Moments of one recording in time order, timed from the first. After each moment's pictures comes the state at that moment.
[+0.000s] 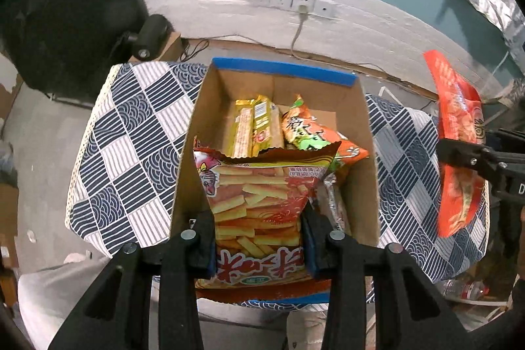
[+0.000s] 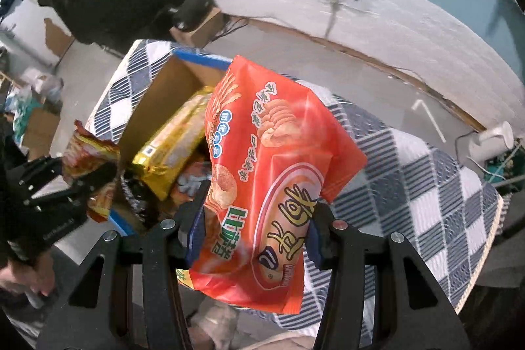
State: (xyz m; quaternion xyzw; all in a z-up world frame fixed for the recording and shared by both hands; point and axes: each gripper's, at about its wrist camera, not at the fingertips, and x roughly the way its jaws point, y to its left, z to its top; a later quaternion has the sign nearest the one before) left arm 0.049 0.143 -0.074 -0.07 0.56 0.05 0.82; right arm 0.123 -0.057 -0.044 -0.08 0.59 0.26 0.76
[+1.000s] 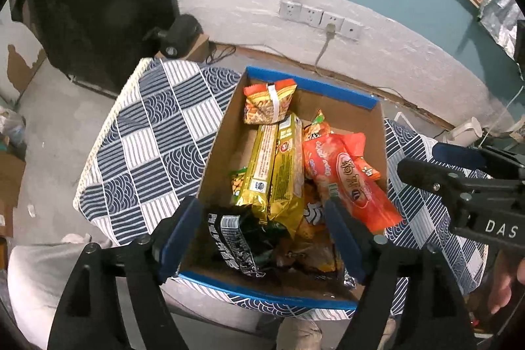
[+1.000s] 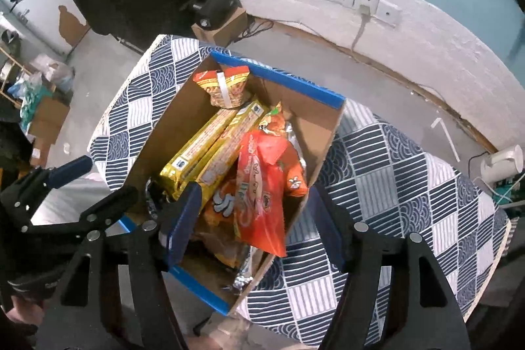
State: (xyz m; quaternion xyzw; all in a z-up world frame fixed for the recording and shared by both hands) left arm 0.034 0.158 -0.055 -0.10 0.53 0.10 0.83; right arm 0.116 -0.008 -0.043 -0.09 0.57 0.29 0.76
